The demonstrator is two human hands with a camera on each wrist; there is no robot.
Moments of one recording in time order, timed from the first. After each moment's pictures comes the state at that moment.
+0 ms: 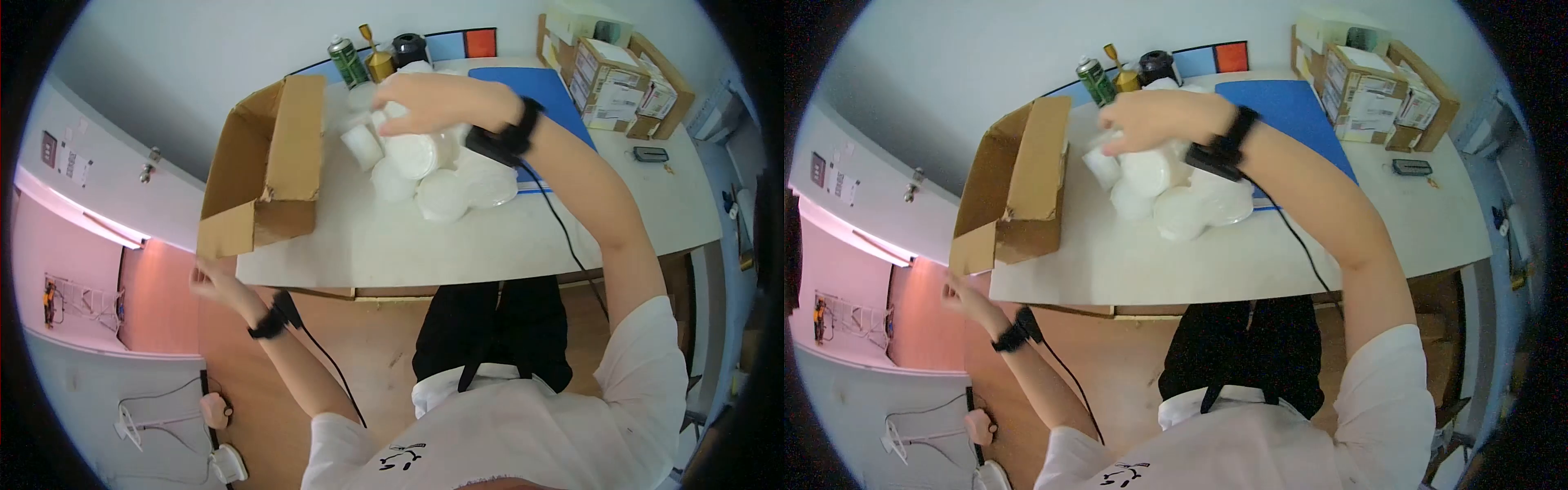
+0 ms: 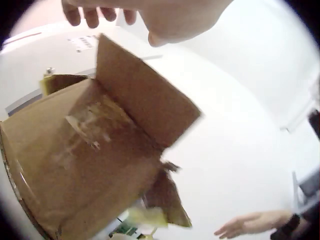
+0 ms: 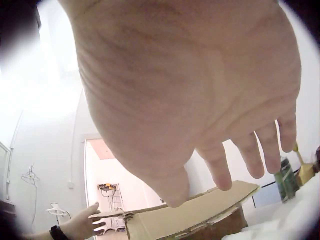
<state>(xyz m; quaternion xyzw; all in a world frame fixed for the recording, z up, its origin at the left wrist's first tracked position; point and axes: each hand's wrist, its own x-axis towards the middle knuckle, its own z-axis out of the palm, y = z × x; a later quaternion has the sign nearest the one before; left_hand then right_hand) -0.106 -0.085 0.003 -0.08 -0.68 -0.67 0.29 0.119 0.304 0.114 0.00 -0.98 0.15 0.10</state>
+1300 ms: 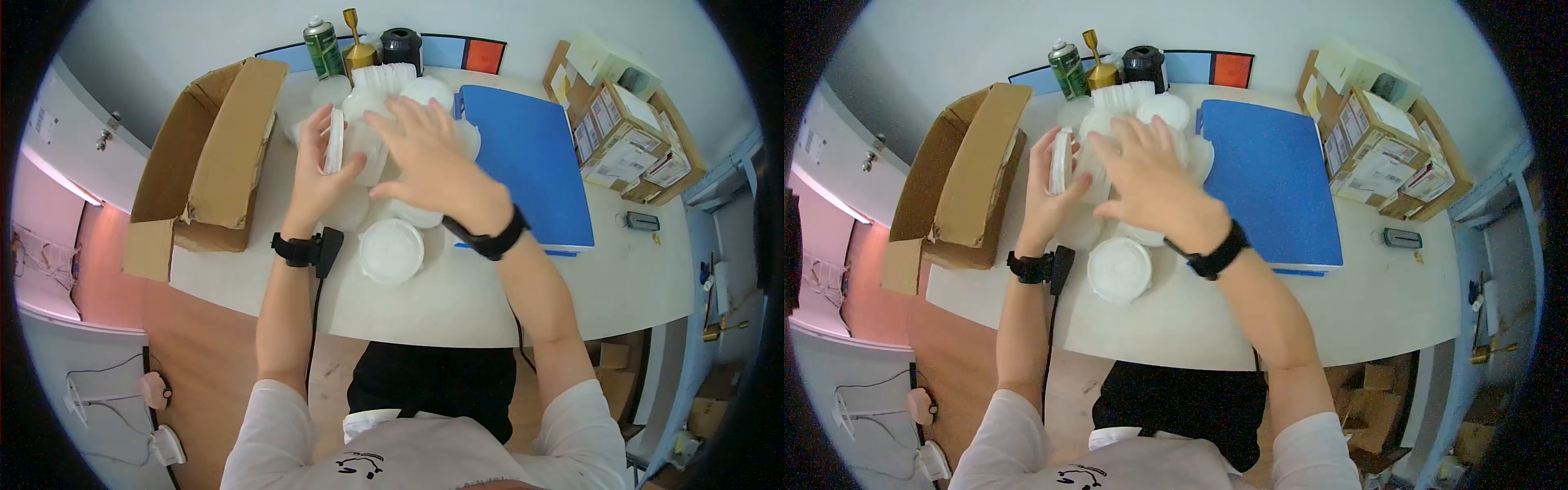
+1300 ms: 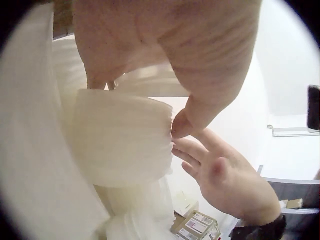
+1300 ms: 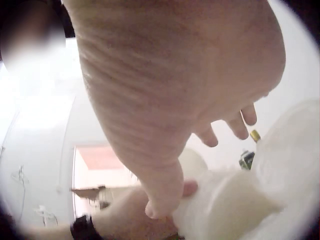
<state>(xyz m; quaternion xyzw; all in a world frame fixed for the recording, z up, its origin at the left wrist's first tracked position) -0.023 0.197 -0.021 -0.49 -0.59 -0.63 -0.12 0.135 0.328 0.013 -0.05 -0.96 0.05 0.27</state>
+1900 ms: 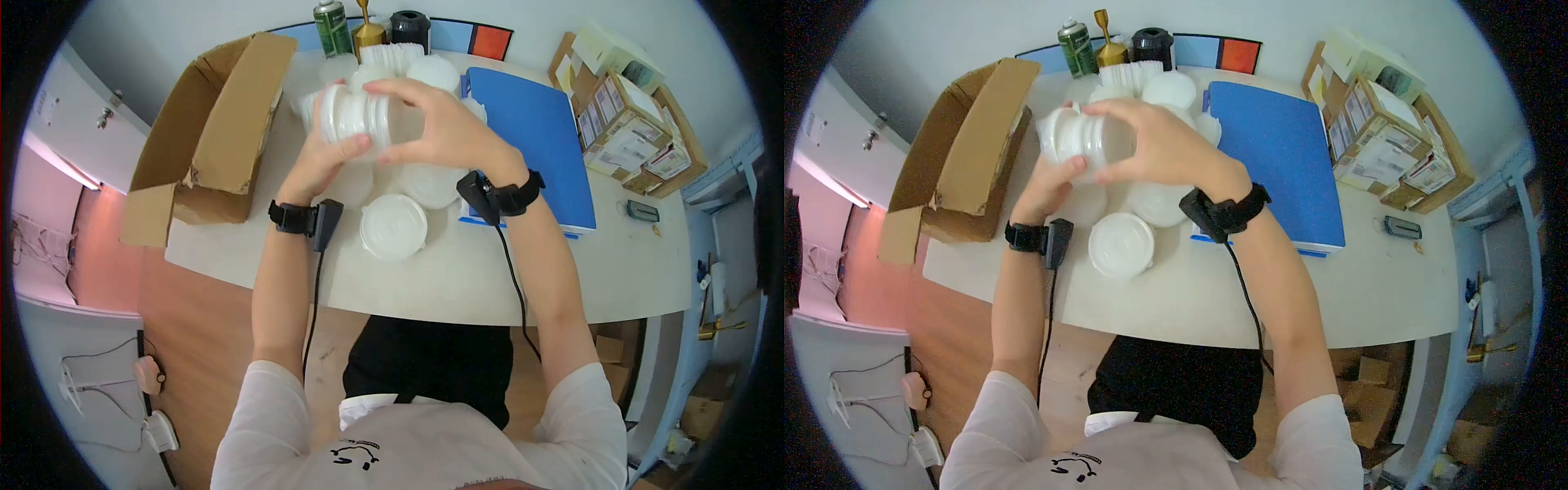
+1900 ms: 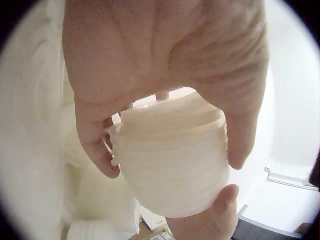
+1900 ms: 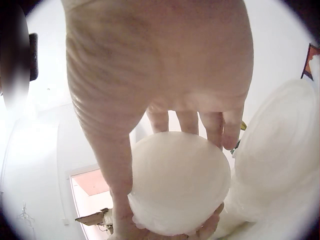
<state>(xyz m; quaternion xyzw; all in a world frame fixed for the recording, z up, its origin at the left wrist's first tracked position) -0.033 0.184 -0.030 -0.46 -0.45 -0.68 -0.35 0.134 0.345 0.027 0.08 -0.90 0.34 0.27</state>
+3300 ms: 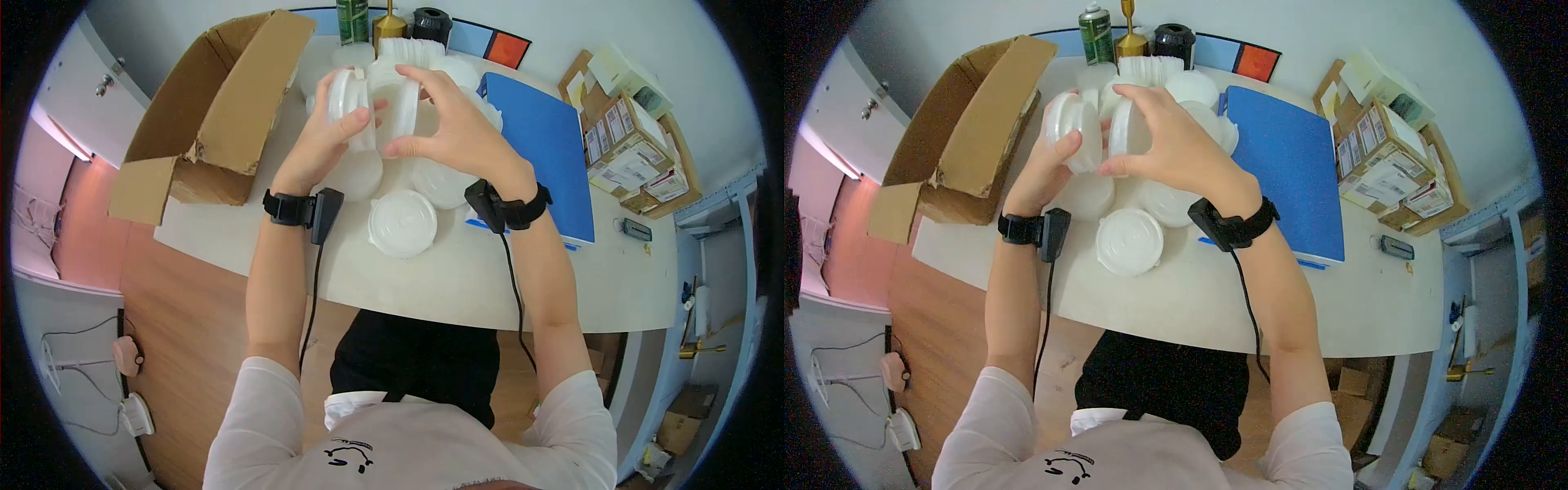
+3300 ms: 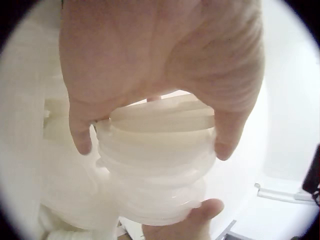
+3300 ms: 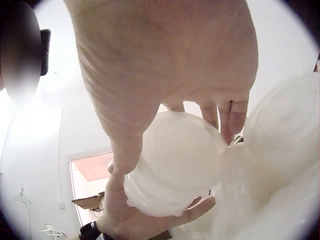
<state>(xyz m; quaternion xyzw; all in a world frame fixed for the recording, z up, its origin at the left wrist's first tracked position) -0.034 0.168 -0.013 -0.40 -0.45 -0.71 -0.37 0.132 0.326 0.028 -0.01 -0.91 0.32 0.25</state>
